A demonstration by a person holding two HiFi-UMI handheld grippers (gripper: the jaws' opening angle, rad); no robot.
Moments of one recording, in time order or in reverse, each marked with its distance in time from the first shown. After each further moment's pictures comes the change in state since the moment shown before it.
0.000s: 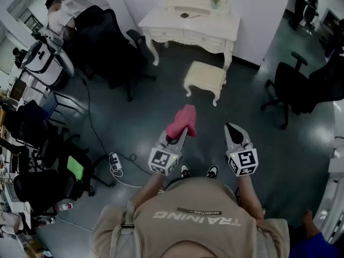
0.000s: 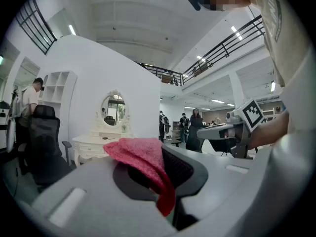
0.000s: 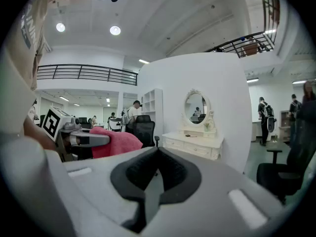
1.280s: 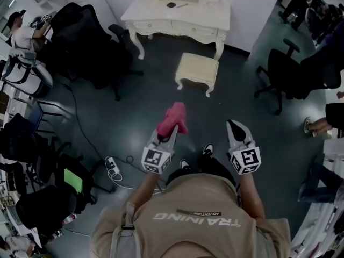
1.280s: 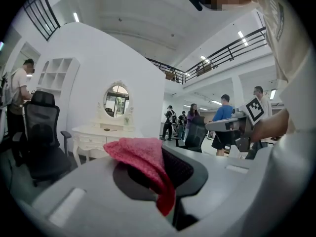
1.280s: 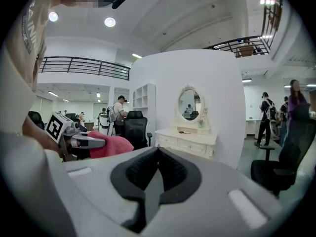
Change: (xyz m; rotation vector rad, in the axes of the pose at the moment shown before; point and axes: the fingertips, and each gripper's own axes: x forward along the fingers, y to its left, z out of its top) left arm 0.013 0.121 -0.041 -0.064 0.044 -0.042; right arm 0.079 0.009 -0.005 0.006 0.036 -0.104
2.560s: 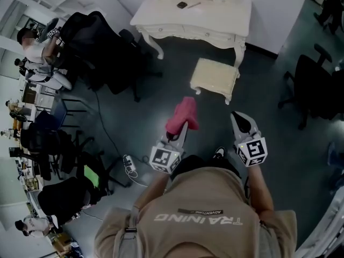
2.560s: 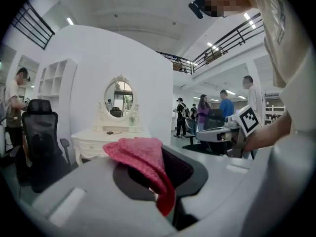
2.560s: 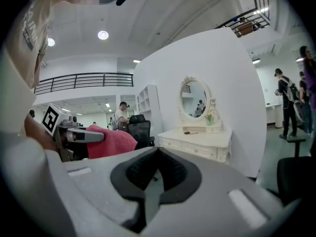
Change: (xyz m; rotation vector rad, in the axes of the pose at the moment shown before) left arm 0.233 0.025 0.057 0.036 0.063 0.133; right arm 0.175 -0.200 0.007 0.095 -0.025 0.197
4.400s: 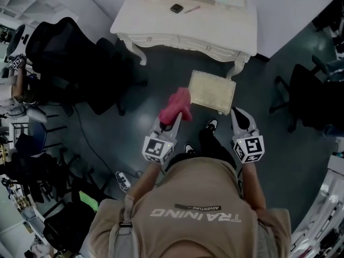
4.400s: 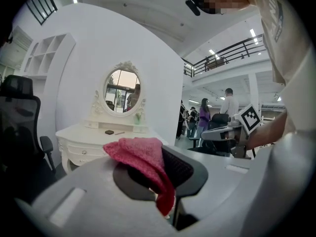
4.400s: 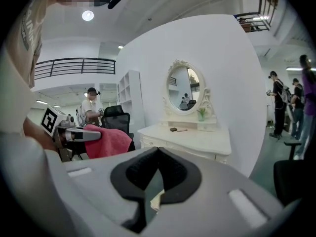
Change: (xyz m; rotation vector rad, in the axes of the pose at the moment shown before) left arm 0.194 0.261 0.001 -0.065 0.017 -0.155; right arm 0.269 -0.083 0.025 0.024 0.107 -0.206
